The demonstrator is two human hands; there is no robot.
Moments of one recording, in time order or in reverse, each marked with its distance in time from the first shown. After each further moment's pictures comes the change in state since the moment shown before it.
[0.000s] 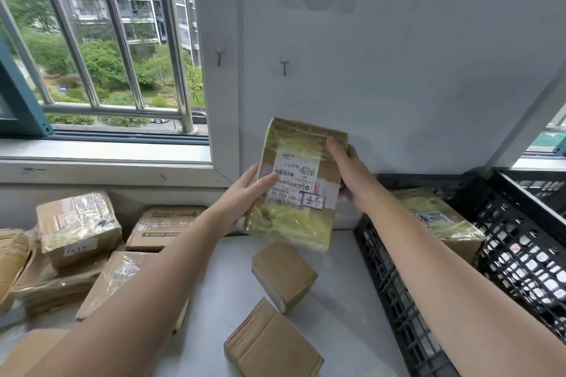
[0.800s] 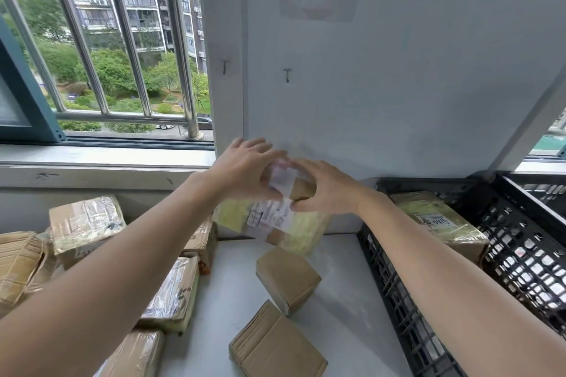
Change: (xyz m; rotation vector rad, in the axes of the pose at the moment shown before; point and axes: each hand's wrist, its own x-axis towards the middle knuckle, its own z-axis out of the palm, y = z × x) left_hand 0.001 0.075 -0.011 1.584 0.108 0.465; right_hand -0.012 -0.007 0.018 -0.977 -0.324 -0.357
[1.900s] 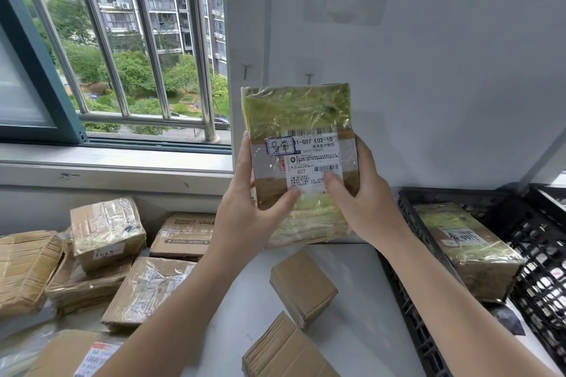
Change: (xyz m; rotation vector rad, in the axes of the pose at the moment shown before) left_hand -0.080 0.058 -0.010 -1.076 0.556 -0.372; right_hand -0.046 -0.051 0.002 0.476 0.582 -0.126
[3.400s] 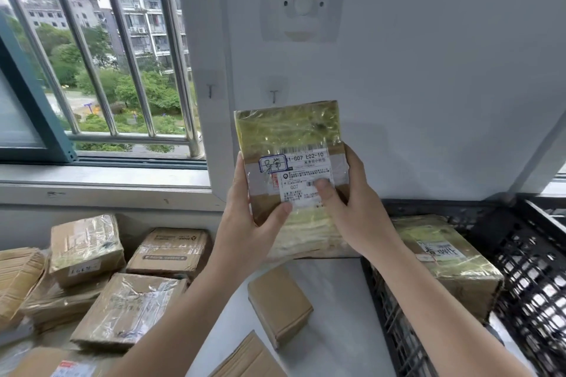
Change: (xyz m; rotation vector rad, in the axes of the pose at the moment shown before) left_hand 0.005 0.015 0.078 0.022 0.028 -0.030; right_hand 0.002 0.033 -0.063 0.022 -0.027 0.042
